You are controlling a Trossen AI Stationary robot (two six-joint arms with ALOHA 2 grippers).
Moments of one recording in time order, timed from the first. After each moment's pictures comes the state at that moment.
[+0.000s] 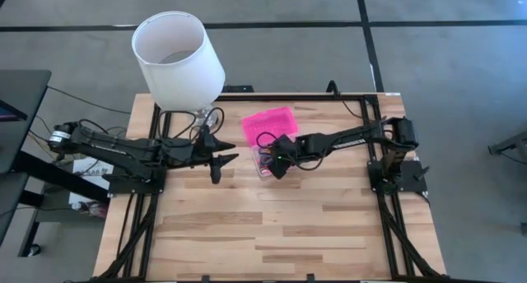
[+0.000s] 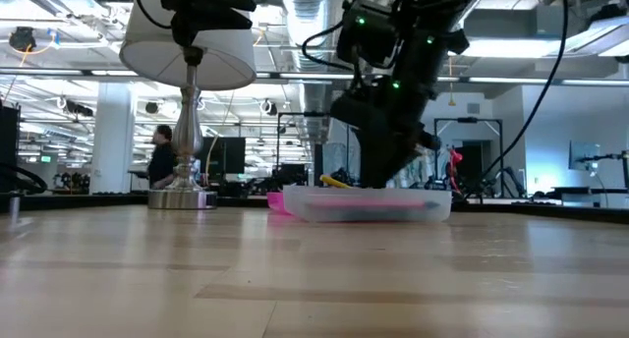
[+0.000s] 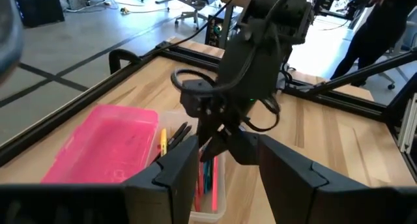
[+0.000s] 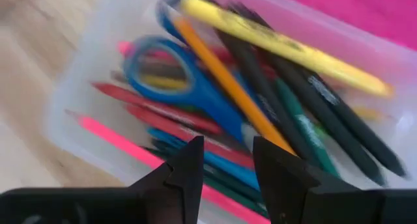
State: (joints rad) left arm -0.14 1.00 0.72 0.00 -0.41 -0.29; right arm -0.04 1.82 1.16 -0.52 0.22 0.66
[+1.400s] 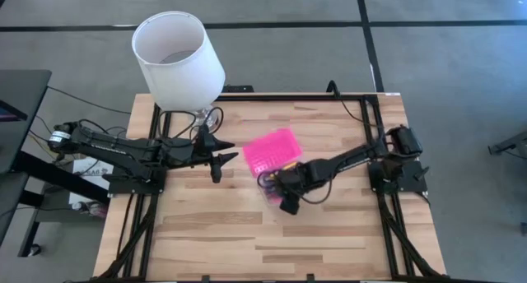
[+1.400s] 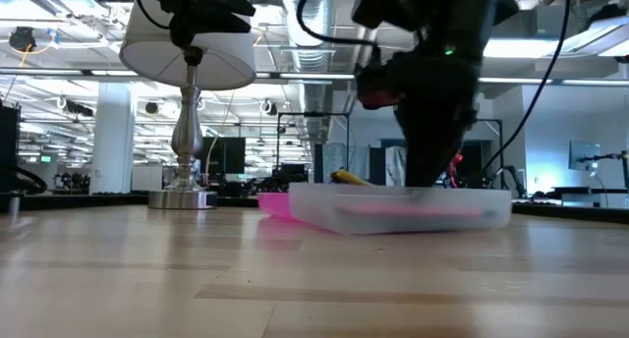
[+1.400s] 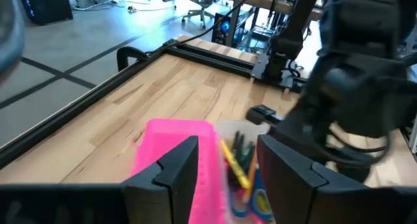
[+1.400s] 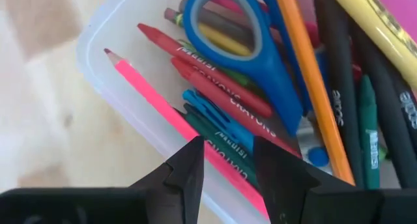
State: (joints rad) left arm -0.14 1.00 0.72 -0.02 -0.43 -0.30; right arm 0.22 1.84 1.16 -0.60 0.05 0.53
